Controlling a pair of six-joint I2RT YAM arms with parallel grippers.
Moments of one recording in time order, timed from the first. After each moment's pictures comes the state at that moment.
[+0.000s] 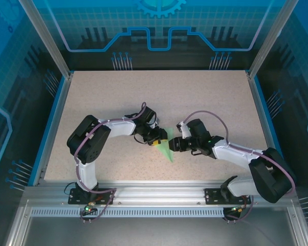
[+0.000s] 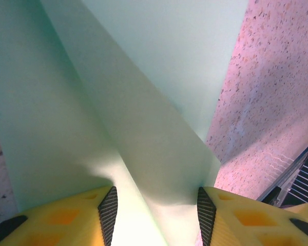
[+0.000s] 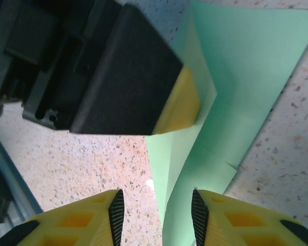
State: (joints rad) left arm -0.58 1.90 1.07 -0.26 0.57 -0.85; right arm 0.56 1.32 0.55 -0.04 -0.43 0.48
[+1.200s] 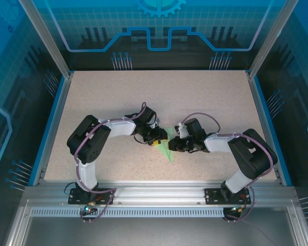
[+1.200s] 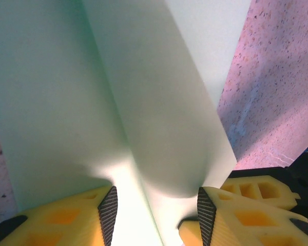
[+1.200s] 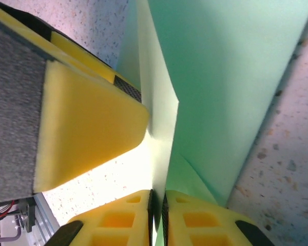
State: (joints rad) left arm -0.58 1.90 1.07 -0.27 0.57 -0.85; right arm 0.51 1.60 0.58 0.08 -0.59 0.58
